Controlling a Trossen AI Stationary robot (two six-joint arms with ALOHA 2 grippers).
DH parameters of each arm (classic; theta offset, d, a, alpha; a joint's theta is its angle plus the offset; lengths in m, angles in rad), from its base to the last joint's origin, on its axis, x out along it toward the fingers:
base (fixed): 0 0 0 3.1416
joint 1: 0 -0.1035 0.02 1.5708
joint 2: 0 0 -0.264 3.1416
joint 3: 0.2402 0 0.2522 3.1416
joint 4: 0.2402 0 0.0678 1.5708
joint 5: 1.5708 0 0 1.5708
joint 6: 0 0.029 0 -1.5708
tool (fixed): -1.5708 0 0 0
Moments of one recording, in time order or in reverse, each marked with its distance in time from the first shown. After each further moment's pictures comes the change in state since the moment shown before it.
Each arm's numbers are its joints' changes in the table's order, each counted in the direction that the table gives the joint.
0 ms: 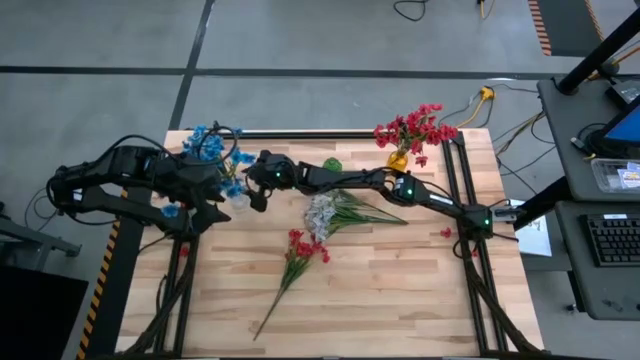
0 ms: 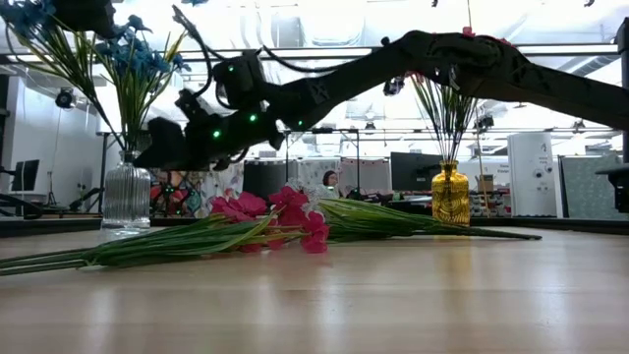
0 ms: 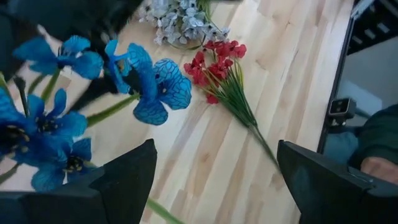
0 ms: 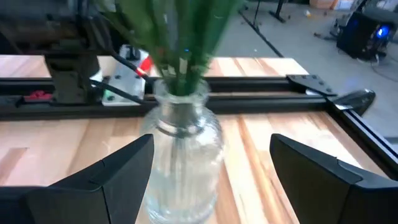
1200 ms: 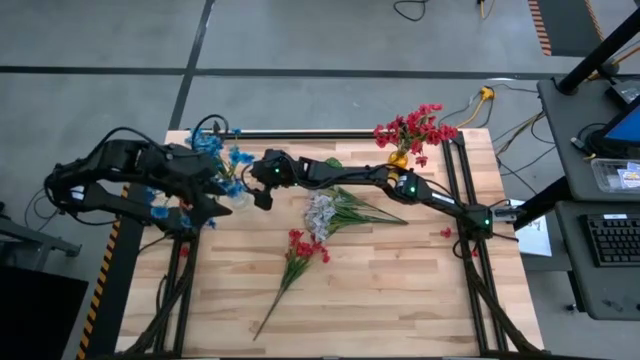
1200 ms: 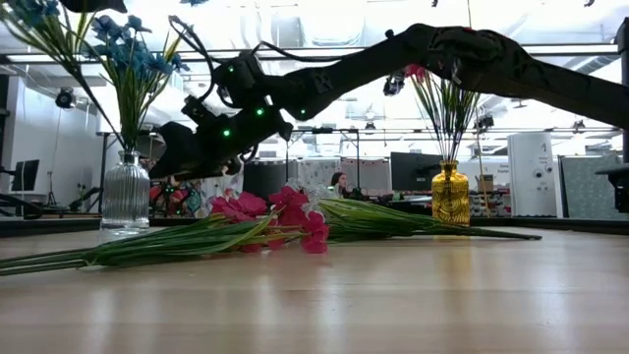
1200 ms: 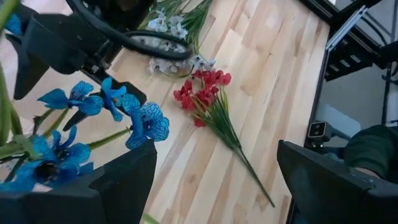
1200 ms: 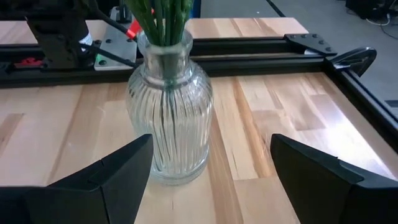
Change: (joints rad) left arm 0.000 0.034 0.118 -0.007 0.026 -0.017; right arm 0.012 -0.043 -0.001 0.193 0.000 0.017
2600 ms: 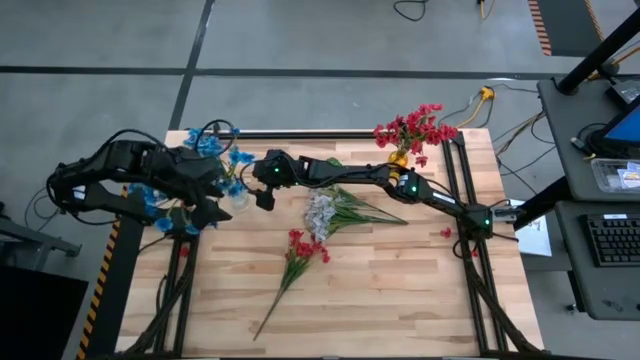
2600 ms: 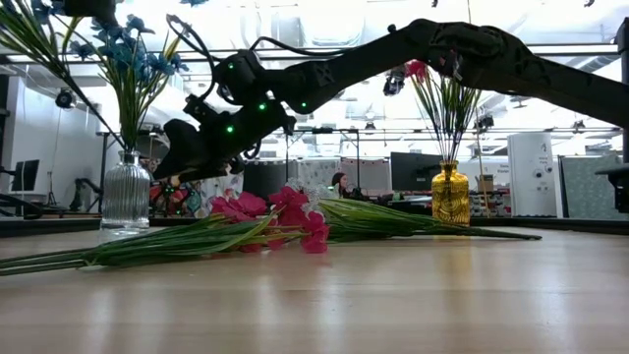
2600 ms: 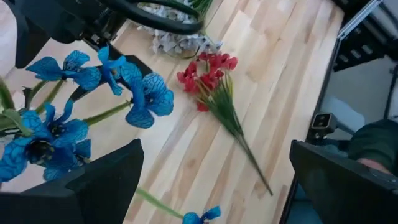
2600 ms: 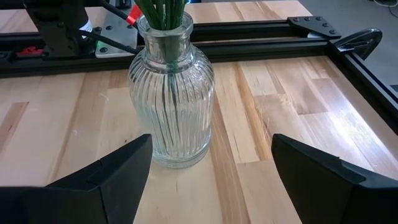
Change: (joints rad) left arm 0.000 0.021 -0.009 0.046 -0.025 -0.037; right arm 0.000 -0.019 0.000 0.077 0.002 0.016
